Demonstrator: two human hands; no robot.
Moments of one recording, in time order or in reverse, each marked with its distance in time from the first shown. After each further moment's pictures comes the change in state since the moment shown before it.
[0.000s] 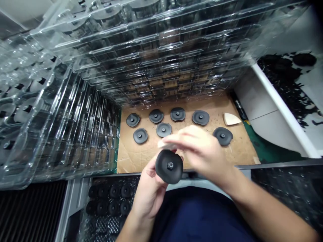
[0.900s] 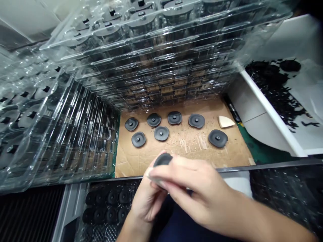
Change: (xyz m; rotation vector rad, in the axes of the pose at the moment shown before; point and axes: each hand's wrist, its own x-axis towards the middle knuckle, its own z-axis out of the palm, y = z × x) left_hand -0.005 0.001 0.008 -0.214 -0.051 -0.108; right_hand -0.010 -0.034 -0.006 0.203 -0.144 0.069
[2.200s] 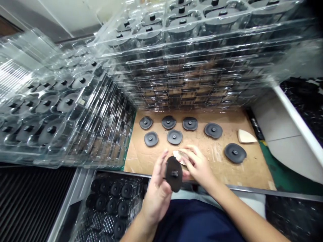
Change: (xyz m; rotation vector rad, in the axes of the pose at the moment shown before) left_hand -0.005 -0.010 -0.020 0.163 -0.037 0.285; right_hand -0.024 0.116 0.049 -0.221 0.140 0.273
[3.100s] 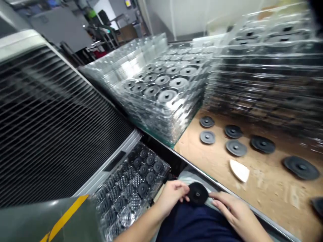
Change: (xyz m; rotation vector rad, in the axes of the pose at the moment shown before) left_hand -0.083 -0.056 -0.111 0.565 0.440 -0.084; right_hand -0.063 -0.018 0.019 0.019 -0.482 -0.237
